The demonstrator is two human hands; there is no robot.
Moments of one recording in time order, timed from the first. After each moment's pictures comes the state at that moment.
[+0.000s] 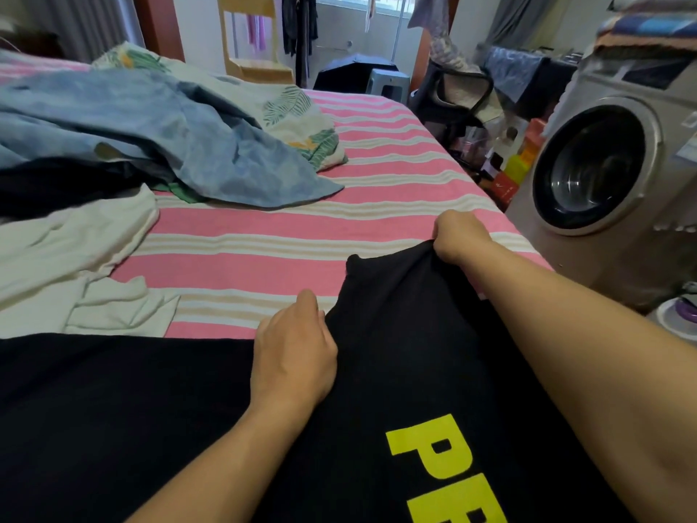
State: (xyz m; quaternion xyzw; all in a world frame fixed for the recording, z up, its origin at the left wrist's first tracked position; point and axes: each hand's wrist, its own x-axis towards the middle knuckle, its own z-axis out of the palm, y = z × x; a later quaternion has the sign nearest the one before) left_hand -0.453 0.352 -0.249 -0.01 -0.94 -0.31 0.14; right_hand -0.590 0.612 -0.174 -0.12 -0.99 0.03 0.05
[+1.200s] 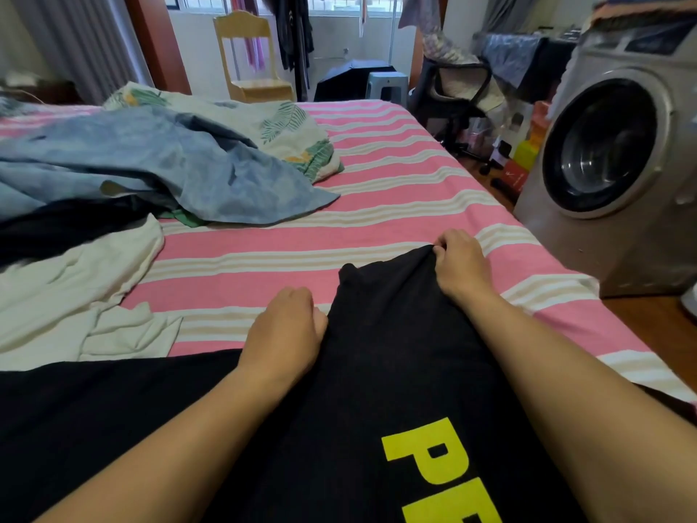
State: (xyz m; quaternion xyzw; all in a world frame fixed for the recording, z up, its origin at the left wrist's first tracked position) left_hand -0.486 0.342 -0.219 -0.09 -0.96 -0.25 0.08; right_hand -0.566 0.628 -0.237 -0.12 -0.94 0.21 0.24
